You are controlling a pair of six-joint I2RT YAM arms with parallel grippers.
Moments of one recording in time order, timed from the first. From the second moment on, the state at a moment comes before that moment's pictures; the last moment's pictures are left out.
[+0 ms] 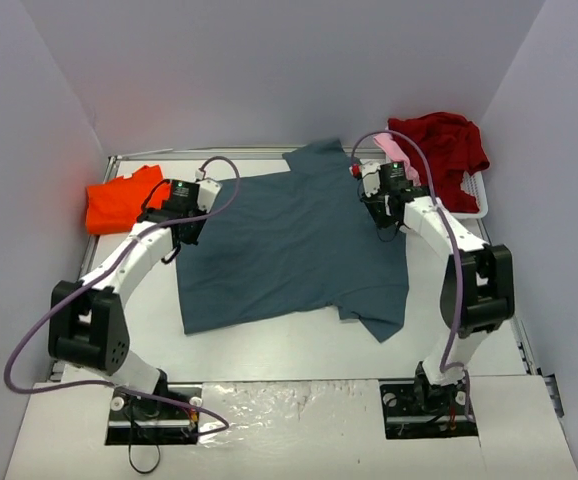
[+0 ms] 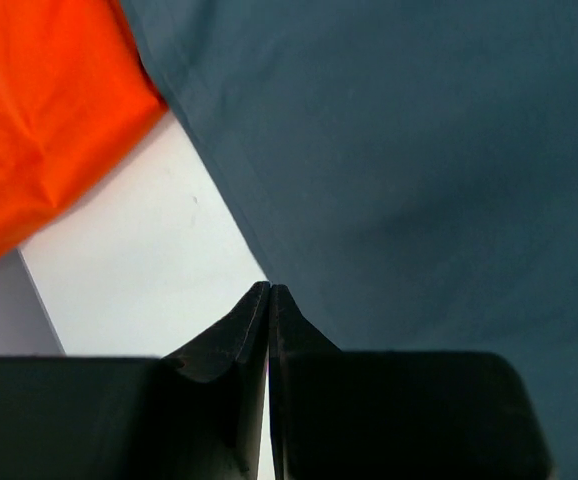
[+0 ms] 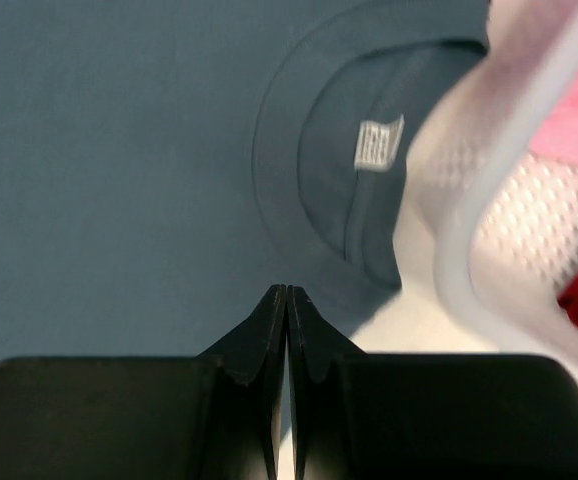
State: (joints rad) left arm -0.24 1.50 1.15 -0.53 -0.18 0.27; right arm 0.20 1.72 1.30 -0.51 0.03 -0.35
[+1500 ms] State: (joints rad) left arm -0.23 2.46 2.12 -0.78 -0.51 0.01; right arm 0.21 2.25 1.74 -0.58 0.00 -0.40
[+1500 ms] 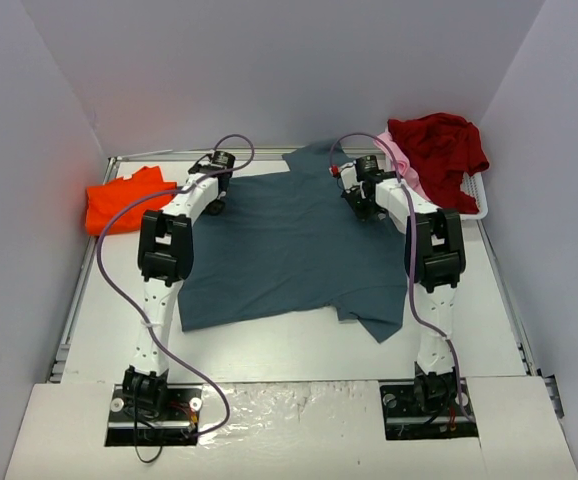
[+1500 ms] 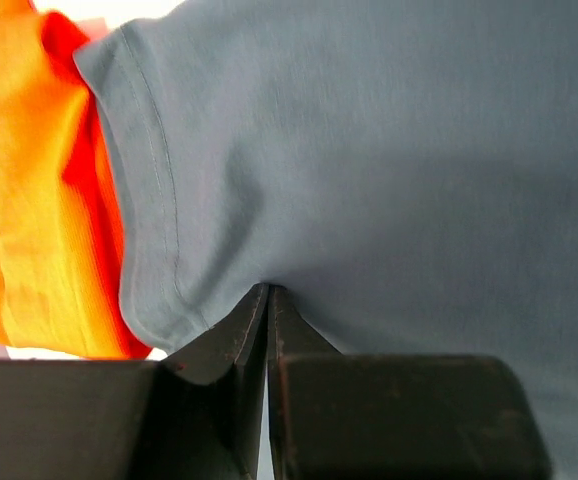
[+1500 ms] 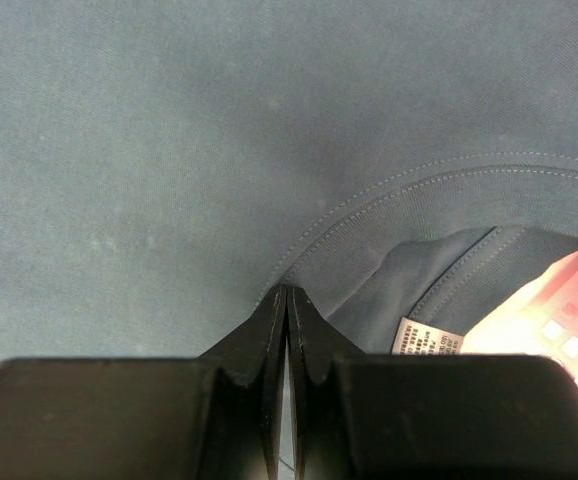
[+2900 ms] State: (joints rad) left arm -0.22 2.77 2.64 -0.75 -0.55 0.21; right arm 0.19 2.29 1.81 -0.59 0.02 -0.37
